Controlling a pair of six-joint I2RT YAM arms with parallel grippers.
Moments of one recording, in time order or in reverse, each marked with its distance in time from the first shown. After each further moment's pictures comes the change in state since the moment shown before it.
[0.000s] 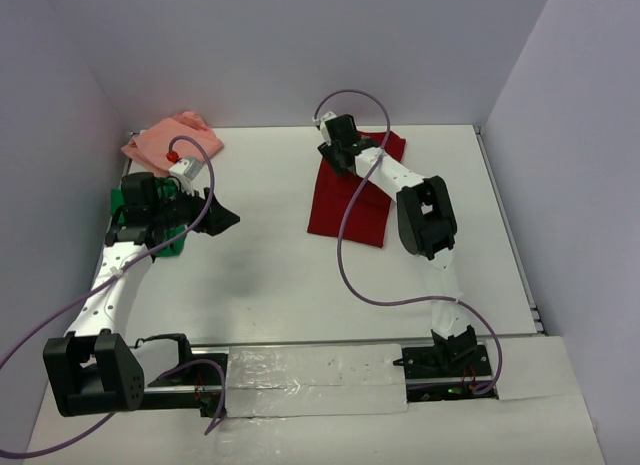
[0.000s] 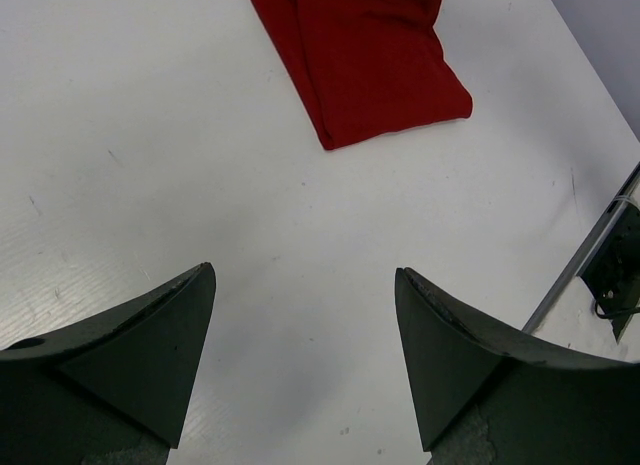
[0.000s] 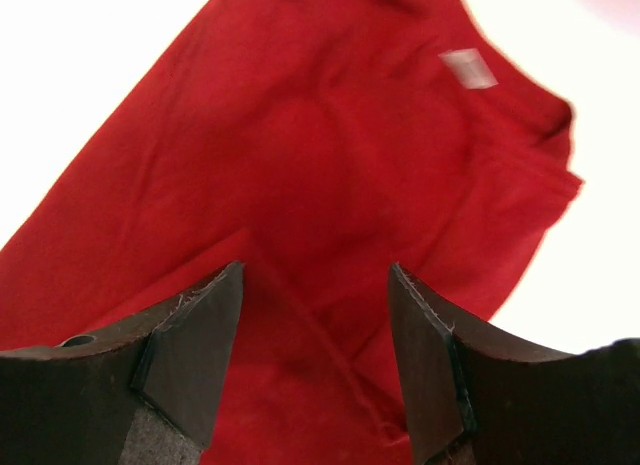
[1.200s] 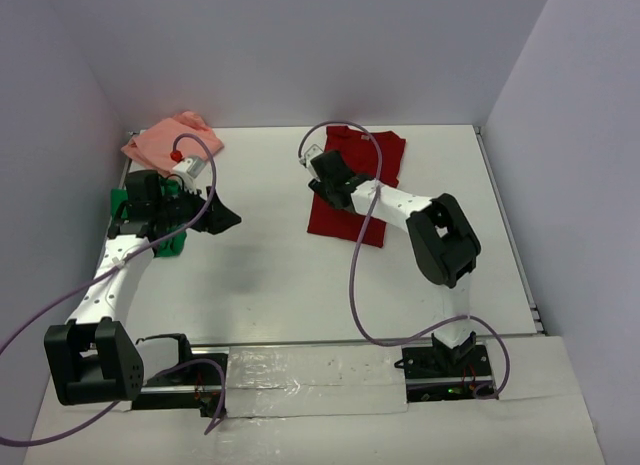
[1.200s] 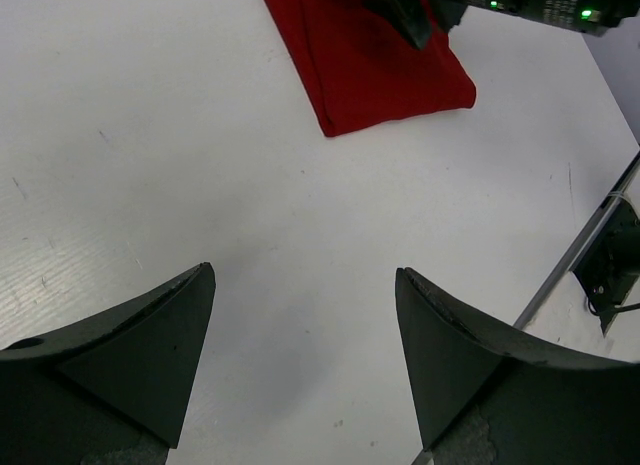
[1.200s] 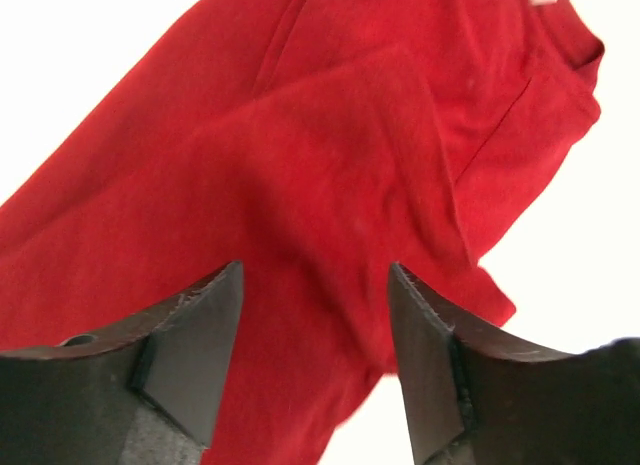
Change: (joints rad) left arm -0.008 0.058 0.027 -0.037 -0.007 0.000; right arm 0.173 -0.341 -0.514 0.108 0.097 -0.030
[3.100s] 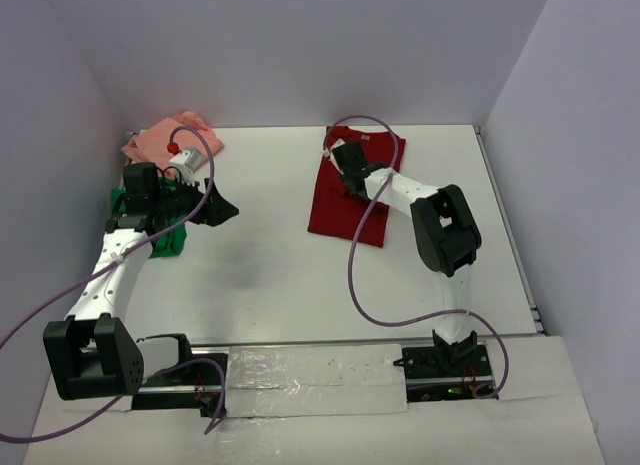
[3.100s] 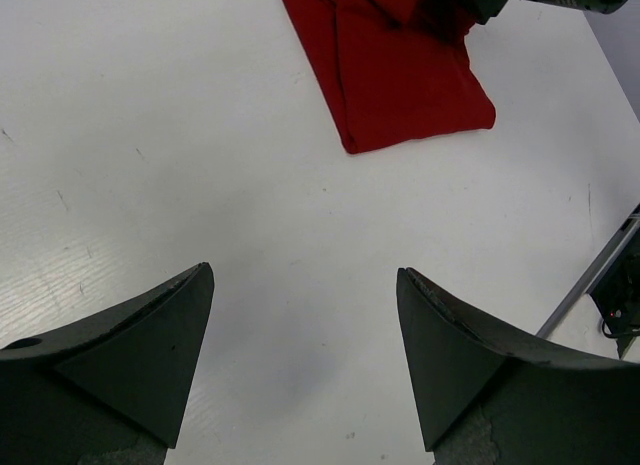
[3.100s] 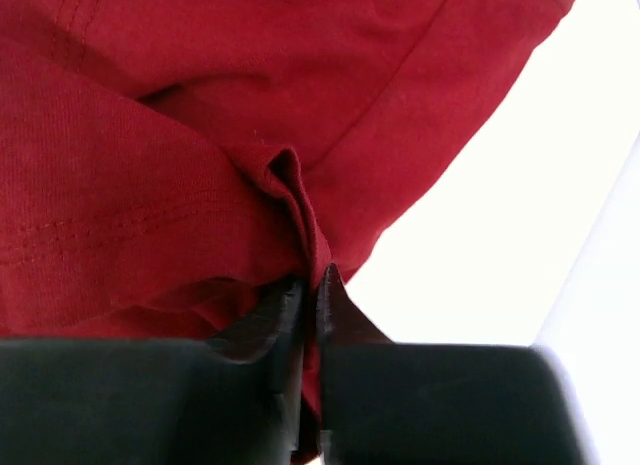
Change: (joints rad) left arm -0.001 0.022 0.058 -0.009 -0.055 -0.008; right arm -0.135 0.075 0.060 -0.083 0.068 -0.047
